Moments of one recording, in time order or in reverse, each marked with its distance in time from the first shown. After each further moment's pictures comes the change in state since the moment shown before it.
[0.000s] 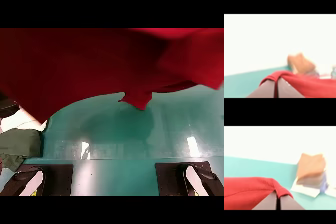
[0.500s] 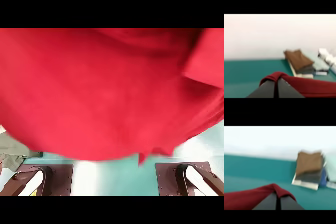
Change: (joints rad) left arm 0.000 -0.037 -0.233 0.007 0.006 -0.069; right arm 0.027 -0.231 0.207 -0.020 0.190 0.088
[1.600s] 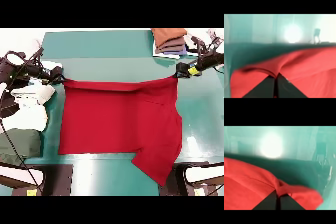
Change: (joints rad) left arm -0.023 -0.754 -0.372 -0.082 0.021 0.163; right arm 0.206 -0.603 -0.389 -0.178 -0.075 -0.009
